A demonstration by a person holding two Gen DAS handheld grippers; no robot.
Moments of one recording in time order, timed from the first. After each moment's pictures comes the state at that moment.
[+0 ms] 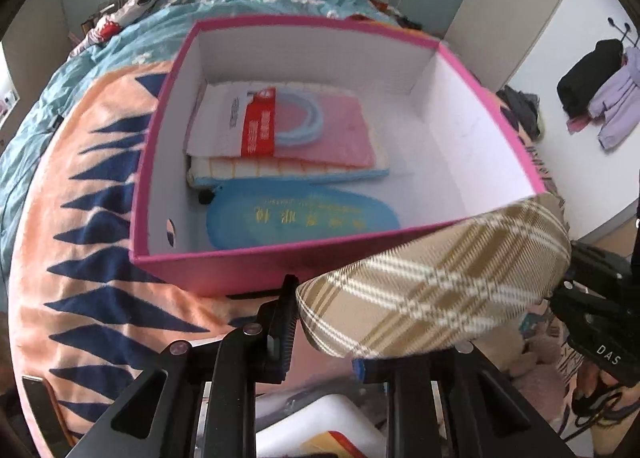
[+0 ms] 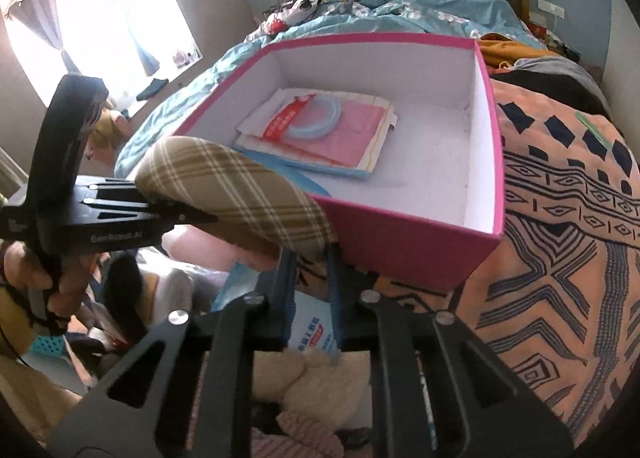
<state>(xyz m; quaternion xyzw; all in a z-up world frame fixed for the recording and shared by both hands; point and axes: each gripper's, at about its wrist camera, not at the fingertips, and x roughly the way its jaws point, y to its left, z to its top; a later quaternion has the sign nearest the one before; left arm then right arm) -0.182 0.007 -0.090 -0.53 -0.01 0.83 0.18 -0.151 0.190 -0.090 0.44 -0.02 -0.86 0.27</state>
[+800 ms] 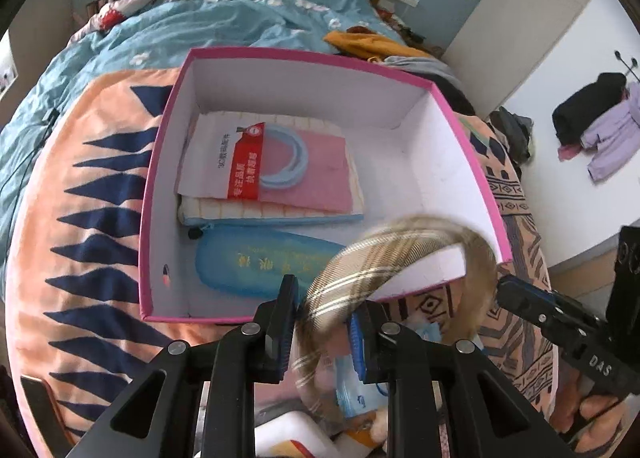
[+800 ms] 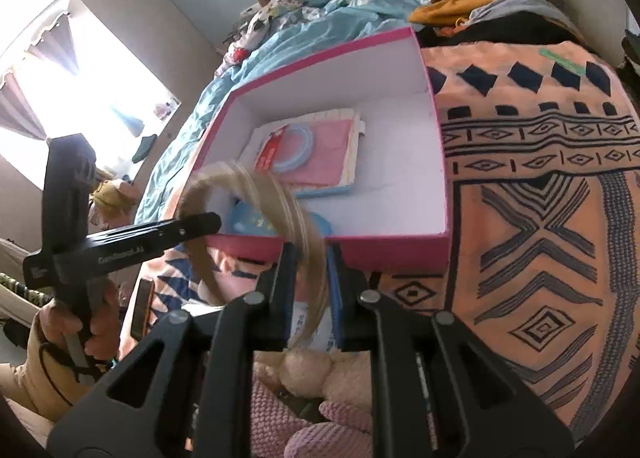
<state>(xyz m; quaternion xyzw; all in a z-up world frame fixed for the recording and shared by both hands) -0.216 0.014 -0.064 -0.54 -0.06 0.82 0.18 -0.167 0.215 -0.060 0.47 -0.14 -0.84 0.22</state>
